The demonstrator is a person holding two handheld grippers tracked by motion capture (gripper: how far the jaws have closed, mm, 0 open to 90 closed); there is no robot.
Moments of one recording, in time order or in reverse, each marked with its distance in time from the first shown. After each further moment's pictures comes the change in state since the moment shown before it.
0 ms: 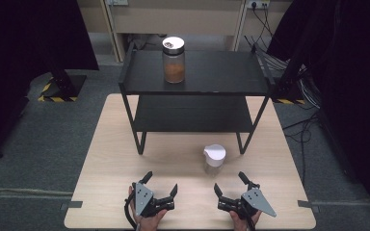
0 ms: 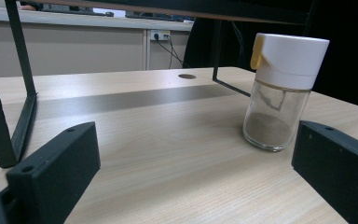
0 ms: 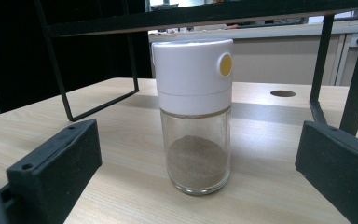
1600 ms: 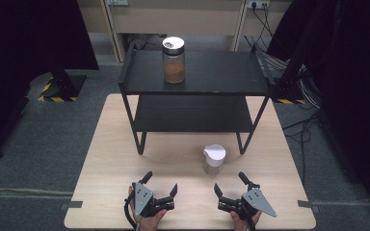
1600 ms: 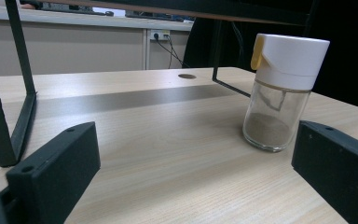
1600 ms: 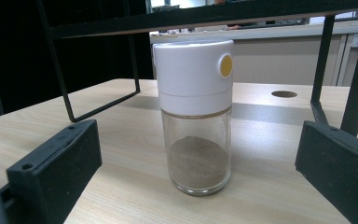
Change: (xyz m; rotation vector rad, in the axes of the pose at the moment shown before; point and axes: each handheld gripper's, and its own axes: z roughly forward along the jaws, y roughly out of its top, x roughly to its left) left arm 0.001 0.000 0.000 0.000 -0.002 -0.006; right arm -0.001 -0.001 -0.001 -0.004 0.006 0.003
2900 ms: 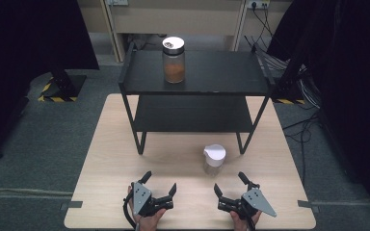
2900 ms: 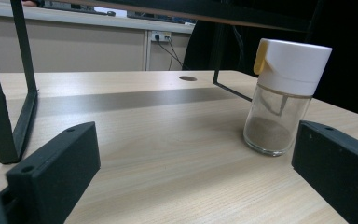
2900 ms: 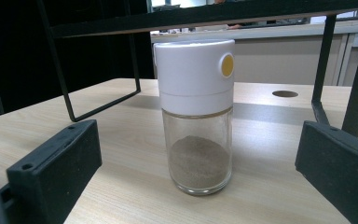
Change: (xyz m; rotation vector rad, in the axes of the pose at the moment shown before) left arm 0.003 -0.001 -0.001 -0.010 0.001 -0.030; right arm 0.000 0.000 0.000 0.002 0.002 -0.001
